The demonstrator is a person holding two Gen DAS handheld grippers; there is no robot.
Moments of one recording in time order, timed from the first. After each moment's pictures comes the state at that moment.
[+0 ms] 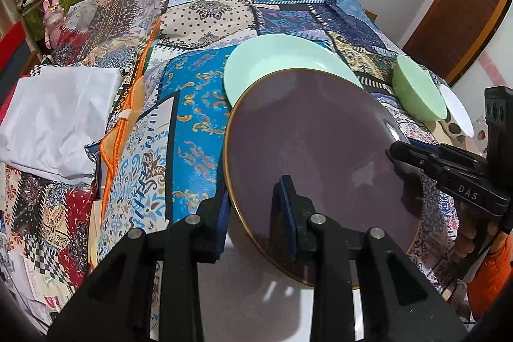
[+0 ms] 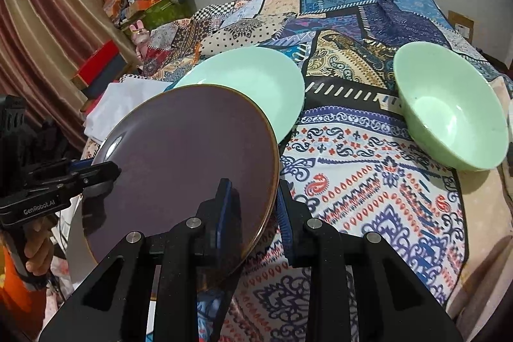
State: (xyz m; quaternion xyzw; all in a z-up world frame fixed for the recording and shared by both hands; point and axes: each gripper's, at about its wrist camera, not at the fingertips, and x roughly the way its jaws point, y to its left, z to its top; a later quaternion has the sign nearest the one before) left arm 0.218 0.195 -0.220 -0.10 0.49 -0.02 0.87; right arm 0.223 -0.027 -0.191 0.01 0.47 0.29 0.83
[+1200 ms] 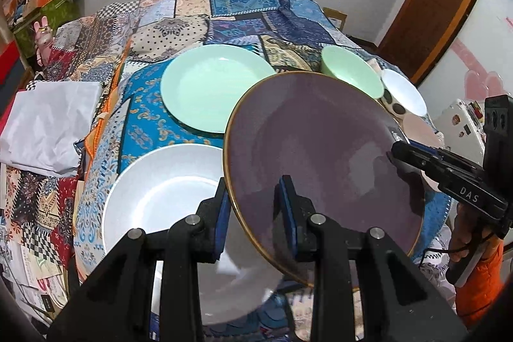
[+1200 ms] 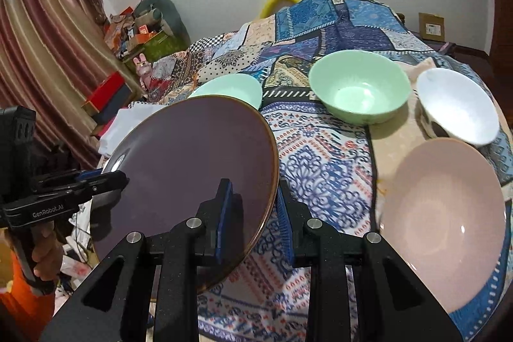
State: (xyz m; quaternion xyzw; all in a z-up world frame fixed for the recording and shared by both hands) left arm 0.157 0.104 -0.162 -0.08 0.47 -0.06 0.88; right arm 0.156 -0.114 -0.147 0.06 0.42 0.27 0.86
